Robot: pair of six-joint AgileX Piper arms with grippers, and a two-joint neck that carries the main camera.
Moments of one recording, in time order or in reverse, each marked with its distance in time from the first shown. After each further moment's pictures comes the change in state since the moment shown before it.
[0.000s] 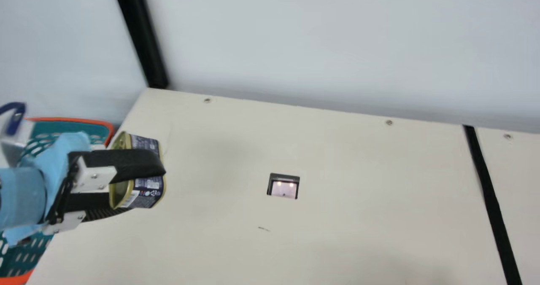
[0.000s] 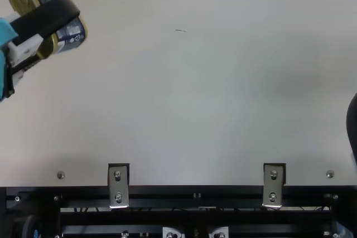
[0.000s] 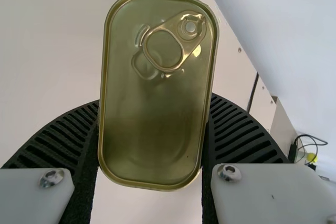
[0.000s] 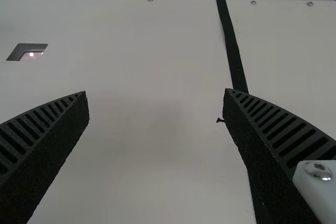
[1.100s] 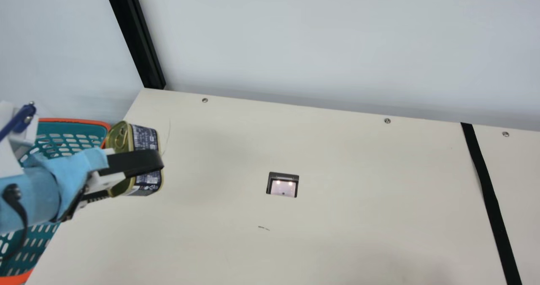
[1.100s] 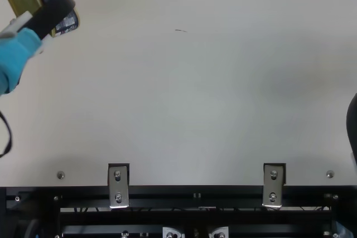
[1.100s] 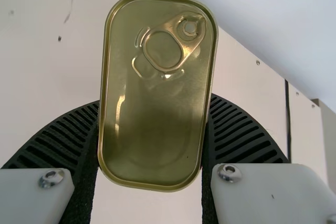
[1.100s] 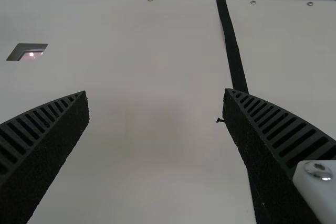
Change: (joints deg) left arm -10.0 -1.5 5.1 9.9 -18.0 5.7; right arm 0.0 0.0 0.0 0.0 0.0 0.0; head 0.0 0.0
